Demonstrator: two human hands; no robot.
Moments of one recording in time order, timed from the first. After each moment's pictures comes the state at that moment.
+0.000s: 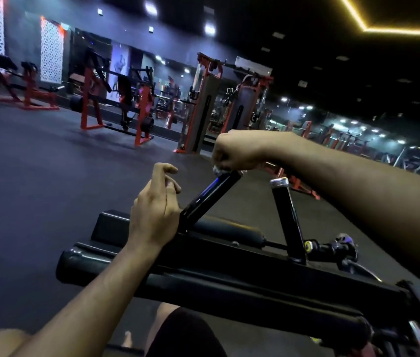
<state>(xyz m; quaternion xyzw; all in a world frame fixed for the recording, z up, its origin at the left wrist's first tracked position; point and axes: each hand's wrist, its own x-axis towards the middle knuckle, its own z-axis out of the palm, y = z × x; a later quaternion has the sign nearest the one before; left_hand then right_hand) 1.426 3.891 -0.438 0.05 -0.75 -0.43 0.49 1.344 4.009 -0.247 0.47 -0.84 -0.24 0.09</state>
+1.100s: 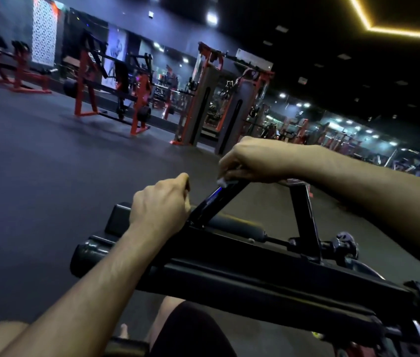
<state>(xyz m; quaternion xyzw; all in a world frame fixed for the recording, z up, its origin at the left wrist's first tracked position) 1.426 3.866 -0.435 0.14 -0.91 -0.18 0.35 1.363 4.013 -0.267 0.57 -0.78 -0.23 0.08</state>
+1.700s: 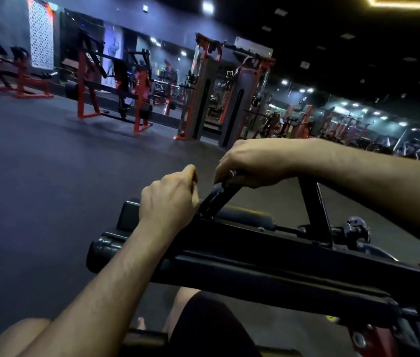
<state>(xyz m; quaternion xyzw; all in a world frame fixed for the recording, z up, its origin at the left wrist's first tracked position) 1.434 3.866 -0.435 0.11 -0.89 -0.19 0.39 1.368 4.006 -0.285 0.60 -0.76 -0.25 0.04</state>
